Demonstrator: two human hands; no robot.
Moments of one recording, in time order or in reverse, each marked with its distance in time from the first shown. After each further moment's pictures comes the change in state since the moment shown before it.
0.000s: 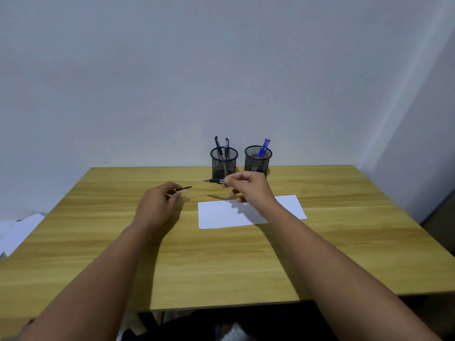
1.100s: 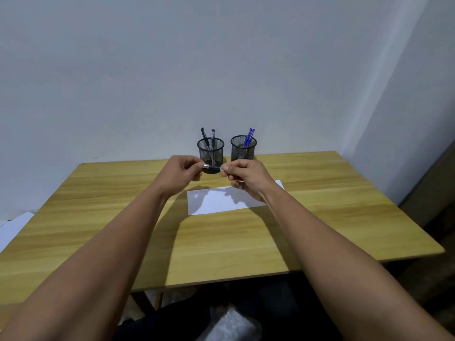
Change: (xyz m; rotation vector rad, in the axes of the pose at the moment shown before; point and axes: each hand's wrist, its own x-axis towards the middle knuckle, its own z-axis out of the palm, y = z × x) left_hand 0.014 0.099 0.006 -0.426 -0.247 0.092; right_hand -0.020 -0.016 -0.028 0.211 -0.079 0.098
